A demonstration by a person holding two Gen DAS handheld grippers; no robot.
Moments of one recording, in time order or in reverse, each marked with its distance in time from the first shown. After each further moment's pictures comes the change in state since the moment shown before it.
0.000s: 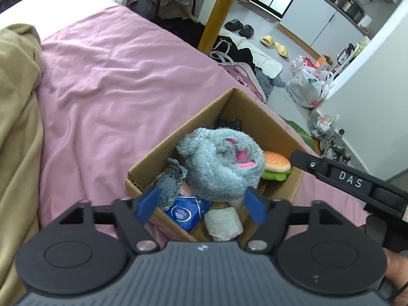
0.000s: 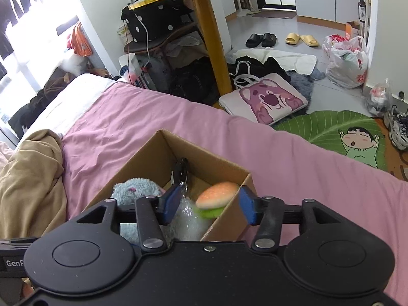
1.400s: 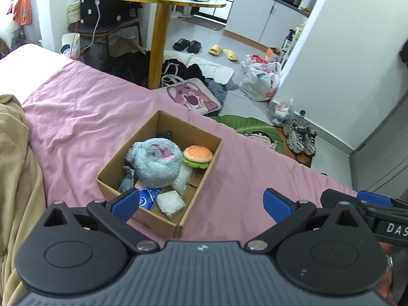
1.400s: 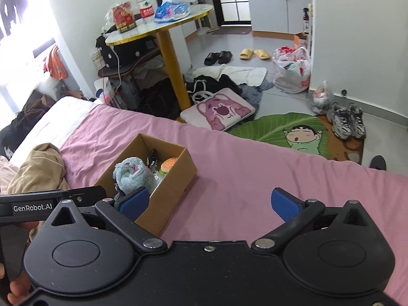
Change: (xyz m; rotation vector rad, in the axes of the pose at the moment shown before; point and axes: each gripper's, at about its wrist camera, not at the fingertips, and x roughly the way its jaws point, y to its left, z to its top) left arm -0.117 -0.075 -0.039 0.258 -0.091 -0.101; right arm -0.177 -0.022 -0.044 0.091 -0.078 -0.151
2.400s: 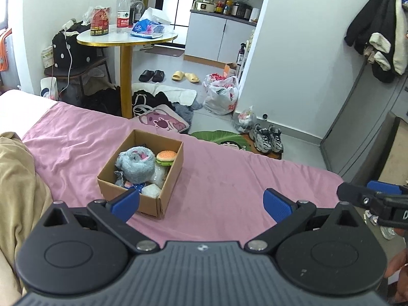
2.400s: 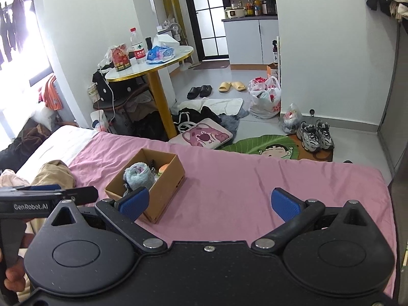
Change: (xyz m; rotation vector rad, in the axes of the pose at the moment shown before) left arm -0.127 -0.027 -0.067 0.182 -0.128 -0.107; right arm -0.147 -0.002 -0.076 0.039 -0.180 -0.079
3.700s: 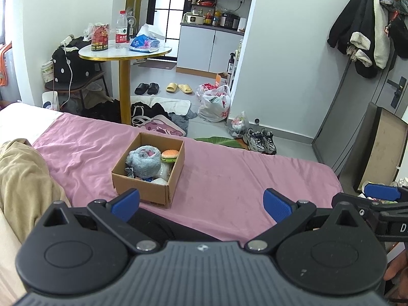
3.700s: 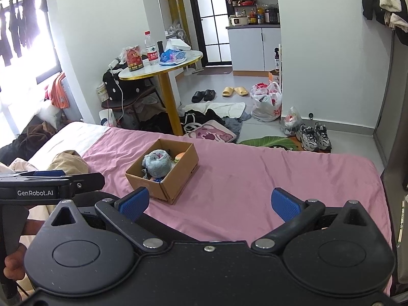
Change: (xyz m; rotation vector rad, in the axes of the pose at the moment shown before) left arm -0.070 0.016 -0.041 0.059 -0.058 -0.022; right arm -0.066 0.043 -0.049 -0.016 -0.034 -0.007
